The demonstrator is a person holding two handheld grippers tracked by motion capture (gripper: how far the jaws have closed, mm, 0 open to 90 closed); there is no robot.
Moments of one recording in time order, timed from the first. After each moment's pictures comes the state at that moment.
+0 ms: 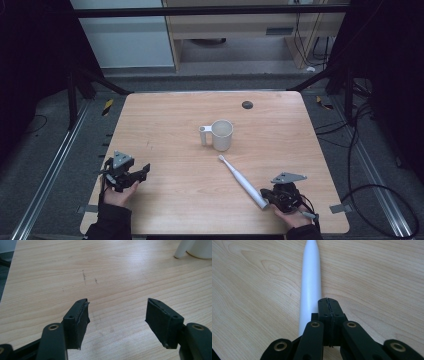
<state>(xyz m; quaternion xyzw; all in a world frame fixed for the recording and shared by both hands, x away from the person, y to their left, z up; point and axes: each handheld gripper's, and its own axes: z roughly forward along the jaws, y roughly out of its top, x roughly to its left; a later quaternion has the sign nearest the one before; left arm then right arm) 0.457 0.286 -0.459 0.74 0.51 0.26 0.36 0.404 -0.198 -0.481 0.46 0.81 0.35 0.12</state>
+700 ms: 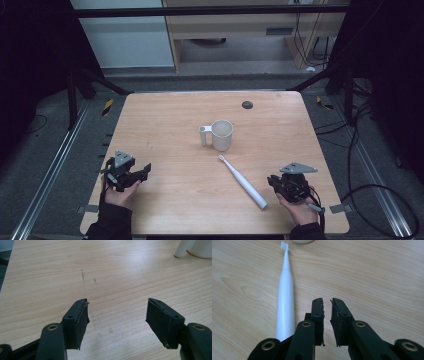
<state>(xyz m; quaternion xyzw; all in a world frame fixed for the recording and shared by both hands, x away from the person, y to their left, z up) 0.460 0.284 -0.460 0.74 0.51 0.26 0.36 0.417 -0.213 -0.455 0.49 0.78 0.36 0.18</state>
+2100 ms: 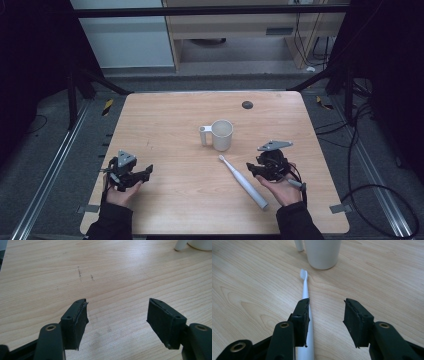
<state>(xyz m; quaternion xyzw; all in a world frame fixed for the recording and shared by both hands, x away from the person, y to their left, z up) 0.462 0.280 -0.463 0.75 0.50 0.25 0.34 0.461 -0.160 -0.414 0.45 0.81 0.34 0.17</state>
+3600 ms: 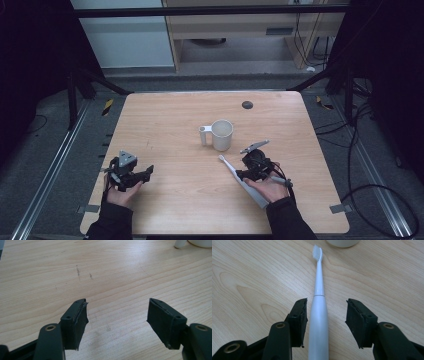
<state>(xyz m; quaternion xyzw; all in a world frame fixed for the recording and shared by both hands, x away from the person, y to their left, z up) 0.463 0.279 -0.464 0.76 0.50 0.25 0.34 0.479 -0.125 -0.440 0.44 0.85 0.27 0.11</state>
